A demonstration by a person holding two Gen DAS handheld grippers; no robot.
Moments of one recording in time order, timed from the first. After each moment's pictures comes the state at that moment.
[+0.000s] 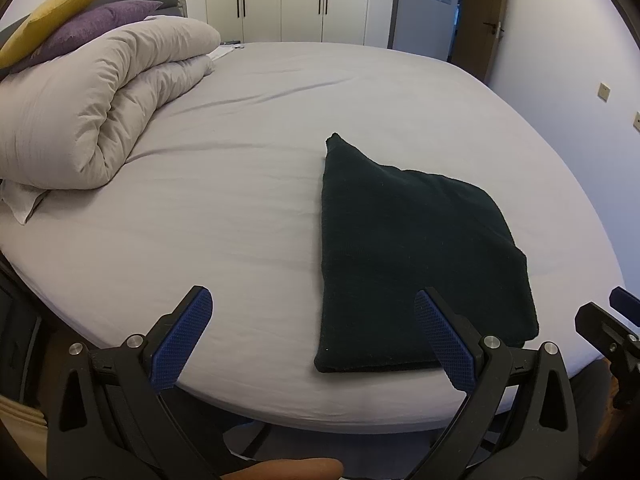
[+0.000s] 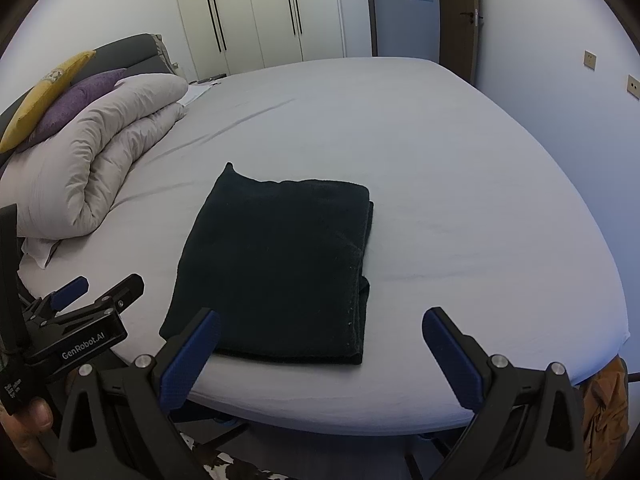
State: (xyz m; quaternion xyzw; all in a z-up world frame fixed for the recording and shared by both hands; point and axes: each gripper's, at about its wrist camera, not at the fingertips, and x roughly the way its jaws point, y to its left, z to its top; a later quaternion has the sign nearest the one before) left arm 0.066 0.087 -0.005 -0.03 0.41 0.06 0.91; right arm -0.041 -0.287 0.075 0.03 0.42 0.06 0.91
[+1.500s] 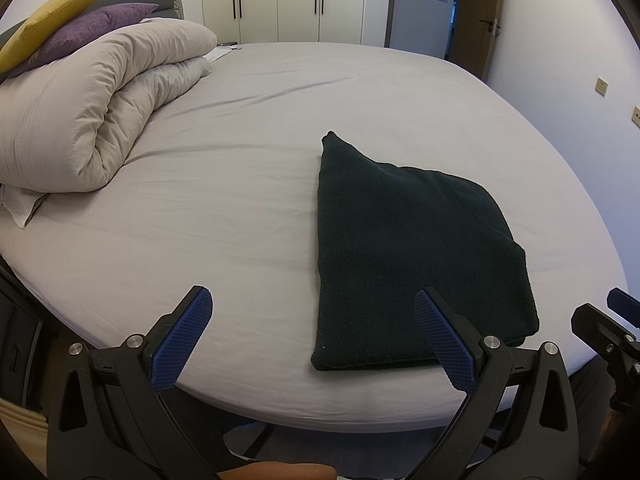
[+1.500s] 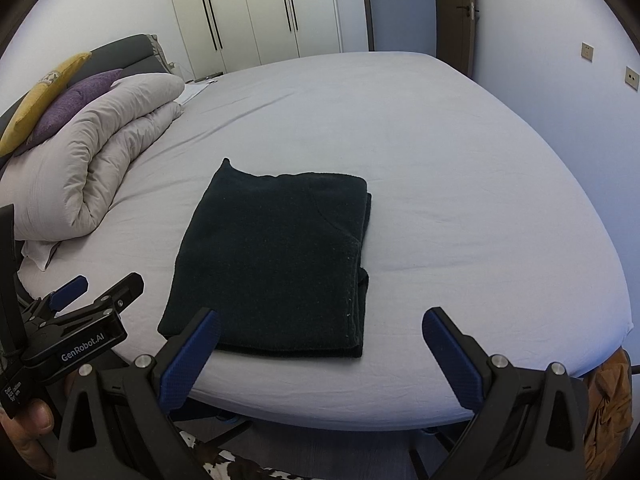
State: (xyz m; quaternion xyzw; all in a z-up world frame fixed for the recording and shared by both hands) left arm 0.066 0.082 -0.004 -0.02 0.41 0.06 0.91; right arm -0.044 -0.288 0.071 0.04 0.42 0.06 0.91
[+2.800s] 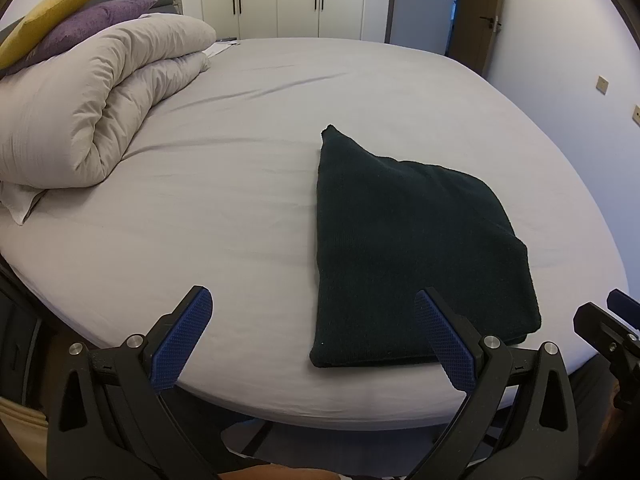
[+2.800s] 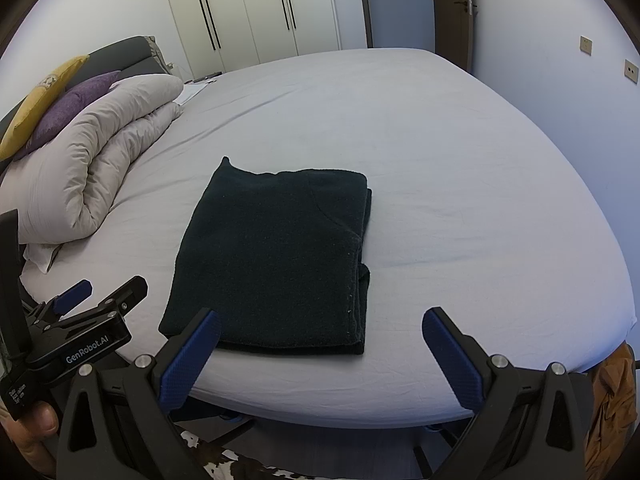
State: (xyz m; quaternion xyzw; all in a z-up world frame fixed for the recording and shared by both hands) left arm 0.065 0.085 -0.010 -0.03 0.41 0.05 0.91; right arm -0.044 -0.291 0.069 0.04 0.42 0.06 0.90
